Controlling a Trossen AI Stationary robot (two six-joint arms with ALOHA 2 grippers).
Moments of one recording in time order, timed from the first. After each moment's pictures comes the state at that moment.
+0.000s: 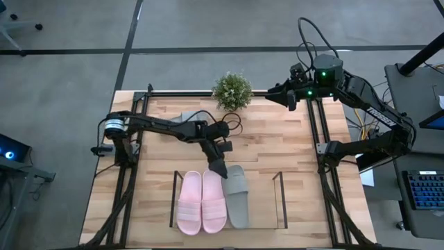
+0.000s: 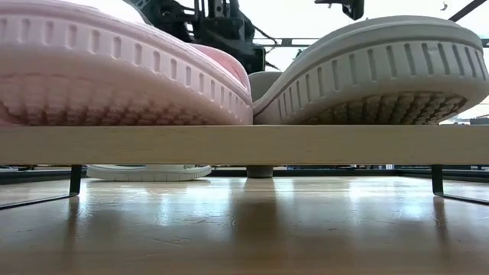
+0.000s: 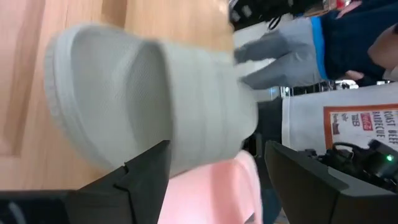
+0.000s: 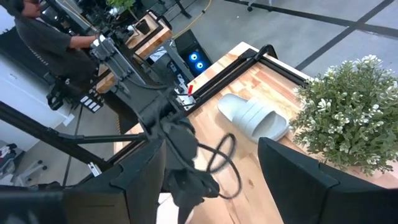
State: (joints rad) left arm 0.11 1.80 1.18 -0.18 0.87 -0.51; right arm -0.50 1.11 1.42 -0.68 -0.37 0.45
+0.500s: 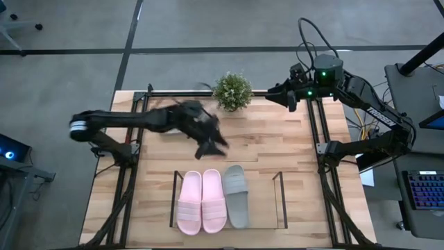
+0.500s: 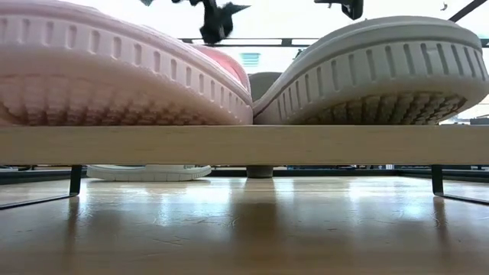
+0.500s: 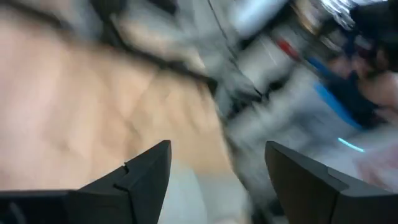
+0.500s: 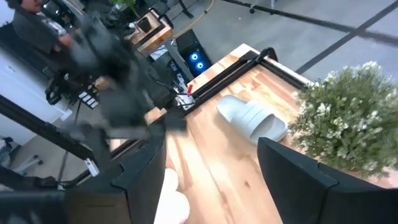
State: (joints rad) left arm 0.13 1.42 1.19 -0.13 0.57 -0.40; right arm -0.50 1.11 1.42 -0.67 -0.37 0.42
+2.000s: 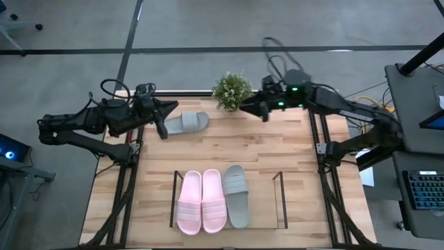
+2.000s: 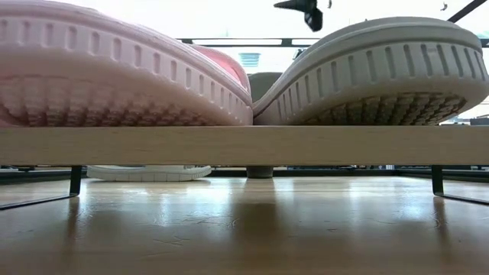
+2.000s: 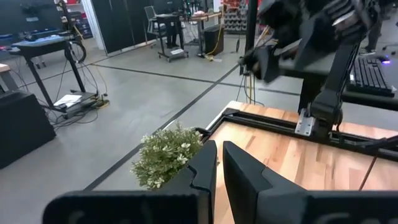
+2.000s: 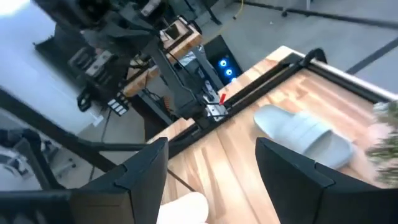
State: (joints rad) left arm -0.07 0.84 1.16 -0.46 -0.61 -0.05; right arm -0.31 1.27 1.30 -0.27 -0.29 0.54
